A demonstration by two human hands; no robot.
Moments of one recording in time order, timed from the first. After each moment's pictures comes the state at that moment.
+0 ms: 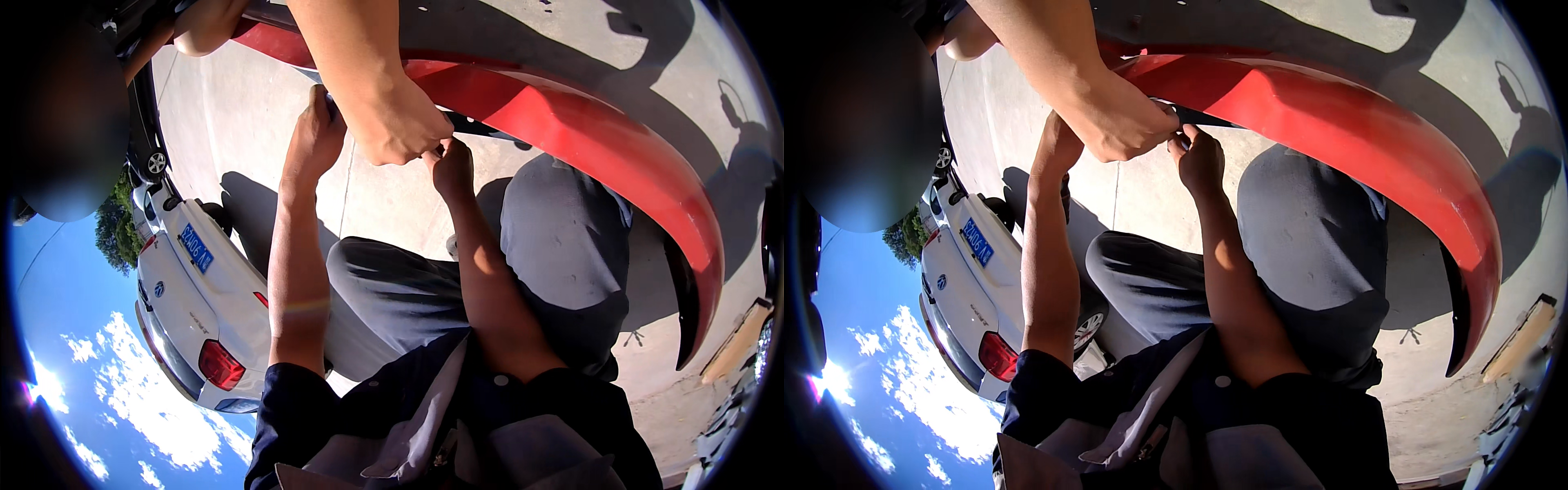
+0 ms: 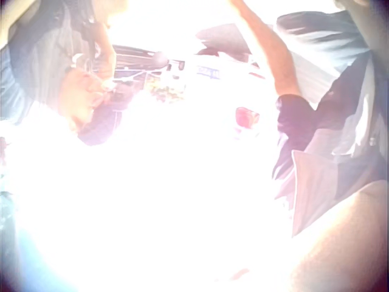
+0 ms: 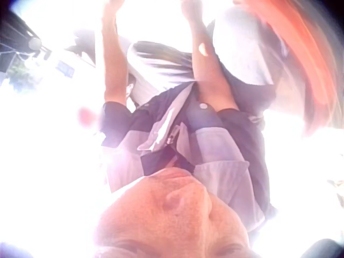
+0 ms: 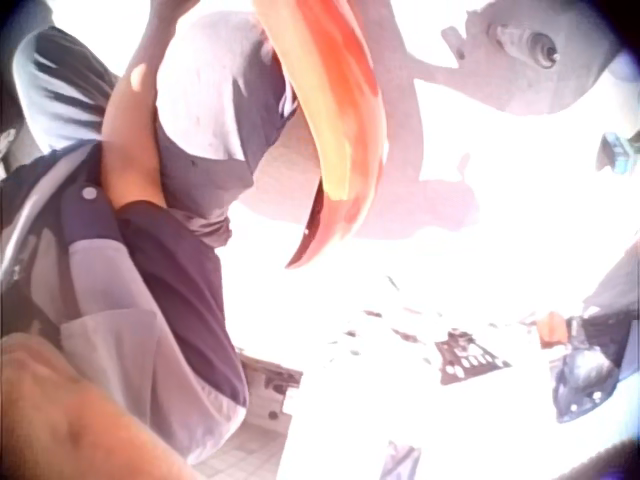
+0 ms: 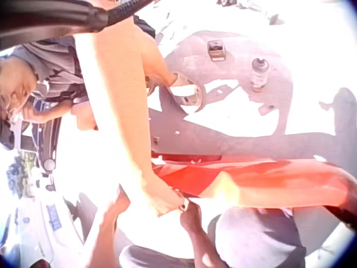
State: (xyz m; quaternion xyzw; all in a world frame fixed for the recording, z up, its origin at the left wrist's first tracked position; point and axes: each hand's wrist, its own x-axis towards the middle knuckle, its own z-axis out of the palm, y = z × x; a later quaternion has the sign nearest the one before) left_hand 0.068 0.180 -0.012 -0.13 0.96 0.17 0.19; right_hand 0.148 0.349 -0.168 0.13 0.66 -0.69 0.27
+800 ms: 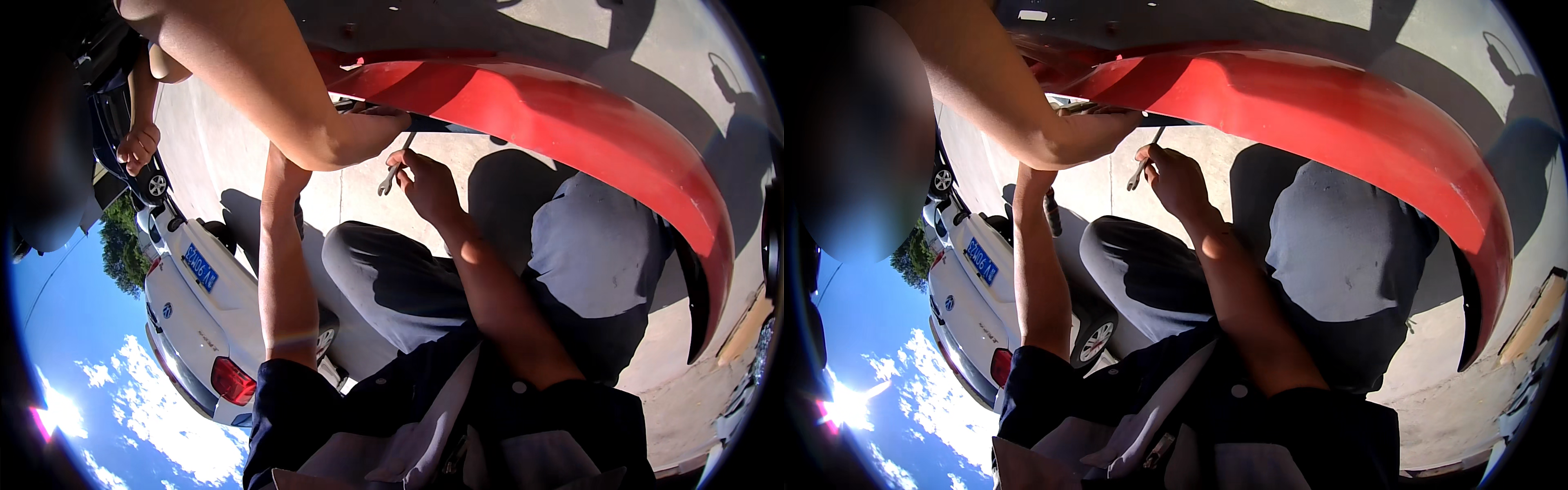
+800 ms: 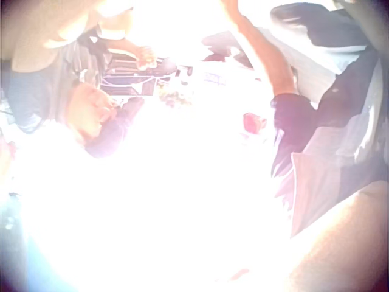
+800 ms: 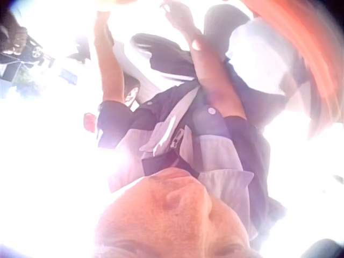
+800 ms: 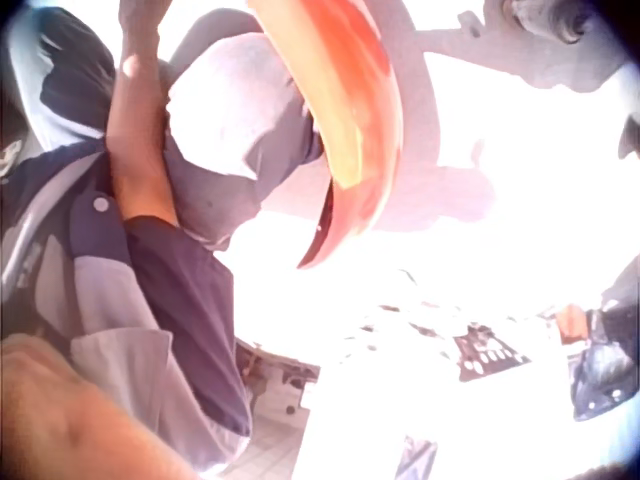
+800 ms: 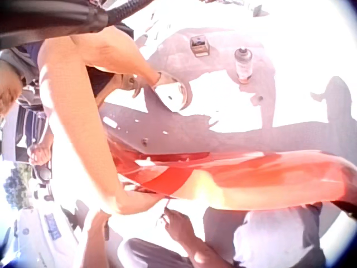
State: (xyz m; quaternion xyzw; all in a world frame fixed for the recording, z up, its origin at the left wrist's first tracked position) left_hand 0.083 0.174 -0.018 -0.09 0.95 0.24 0.17; right_hand 0.177 0.361 -0.168 -0.01 0.67 -0.72 0.18
